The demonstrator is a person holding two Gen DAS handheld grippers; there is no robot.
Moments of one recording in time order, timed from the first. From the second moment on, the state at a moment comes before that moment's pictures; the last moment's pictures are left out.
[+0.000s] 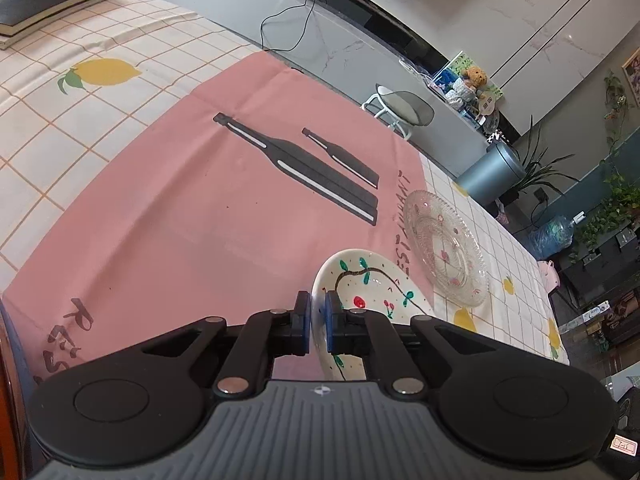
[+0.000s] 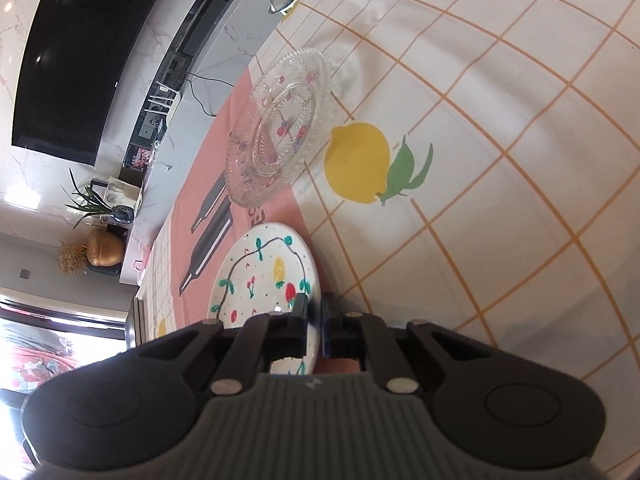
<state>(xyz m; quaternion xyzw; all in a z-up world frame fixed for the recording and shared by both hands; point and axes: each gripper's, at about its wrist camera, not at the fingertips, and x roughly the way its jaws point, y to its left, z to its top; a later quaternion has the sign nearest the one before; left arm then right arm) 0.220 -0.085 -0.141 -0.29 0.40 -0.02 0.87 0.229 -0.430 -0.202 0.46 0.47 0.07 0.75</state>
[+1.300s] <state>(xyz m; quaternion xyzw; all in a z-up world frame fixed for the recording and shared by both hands) 0.116 -0.080 -0.110 -0.30 0.41 -0.04 0.86 0.115 -0.433 -0.151 0.46 0.48 0.07 0.74</state>
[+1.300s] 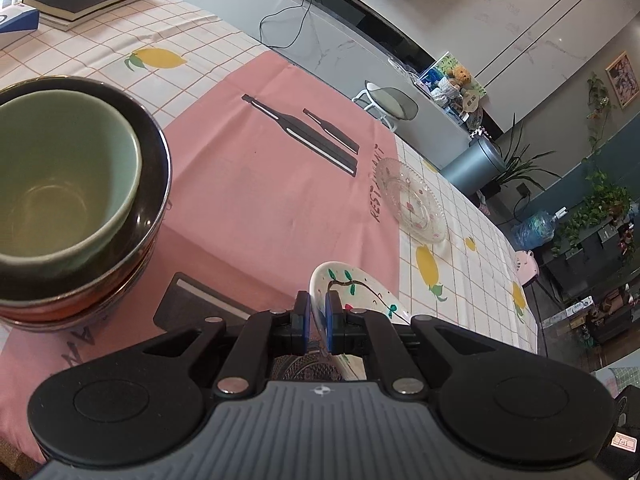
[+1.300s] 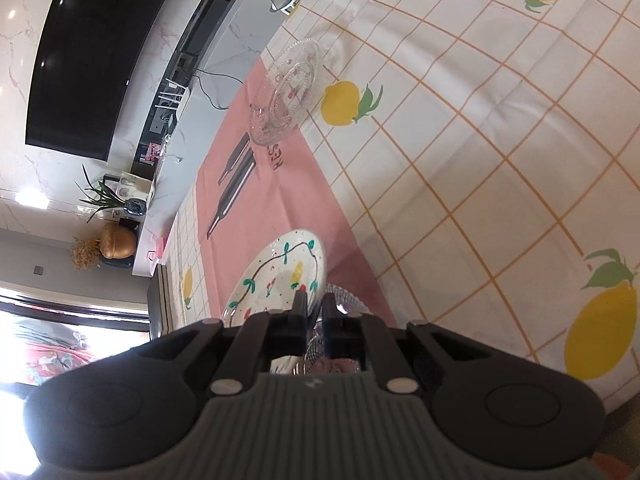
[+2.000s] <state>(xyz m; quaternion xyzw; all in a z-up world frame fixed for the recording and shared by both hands) 0.089 -0.078 -0.130 -0.28 0.45 -0.04 0.85 0.102 -0.410 -0.145 0.36 0.52 0.05 0.77</state>
